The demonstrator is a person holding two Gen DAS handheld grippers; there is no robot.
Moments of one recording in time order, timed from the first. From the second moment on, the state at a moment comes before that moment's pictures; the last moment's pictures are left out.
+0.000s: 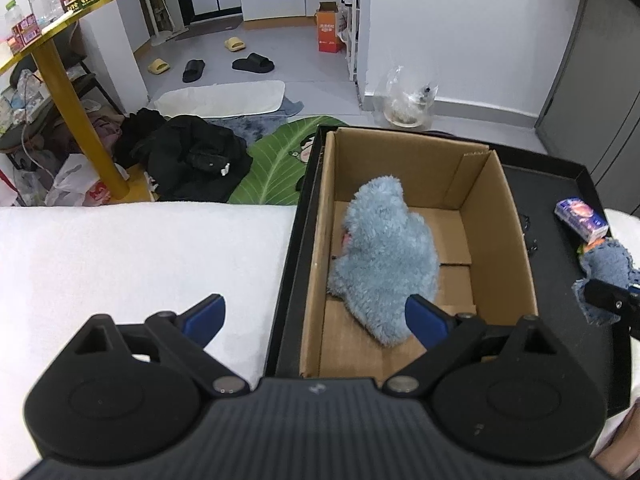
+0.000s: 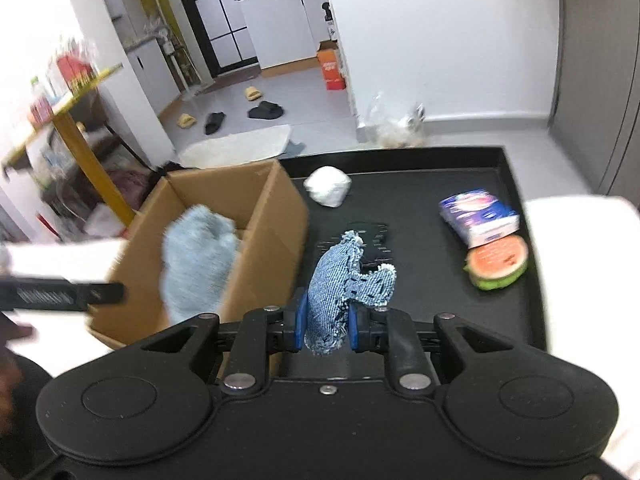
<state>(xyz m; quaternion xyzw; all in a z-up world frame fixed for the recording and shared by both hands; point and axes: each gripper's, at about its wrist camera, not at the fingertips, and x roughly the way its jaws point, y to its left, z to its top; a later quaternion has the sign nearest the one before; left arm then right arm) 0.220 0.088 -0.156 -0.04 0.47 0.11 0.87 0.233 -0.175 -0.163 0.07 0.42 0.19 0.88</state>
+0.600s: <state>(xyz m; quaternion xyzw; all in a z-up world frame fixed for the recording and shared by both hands) 0.222 0.112 -0.165 -0.10 0.48 0.10 0.87 0.247 -0.100 -0.132 0.02 0.43 0.26 0.87</state>
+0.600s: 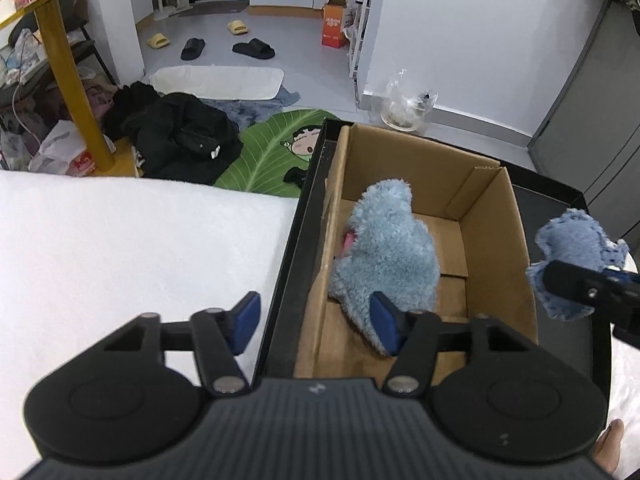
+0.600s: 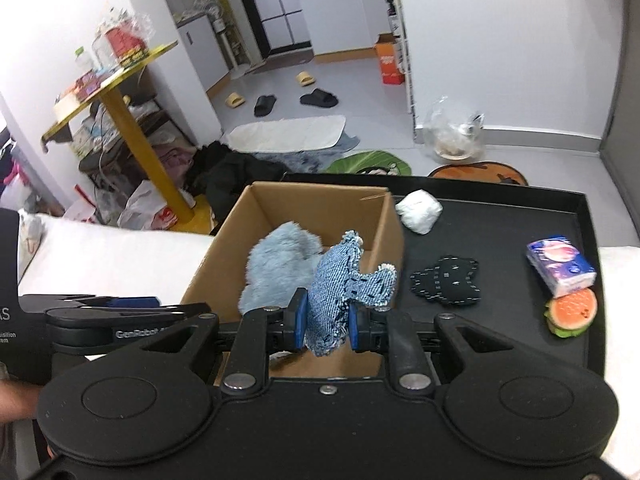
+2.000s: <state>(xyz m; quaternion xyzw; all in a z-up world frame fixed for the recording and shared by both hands) 0.219 0.114 -0.170 -0.10 0.47 0.09 0.87 0.265 -0.084 -0.132 -0.08 0.41 0.22 0.88</state>
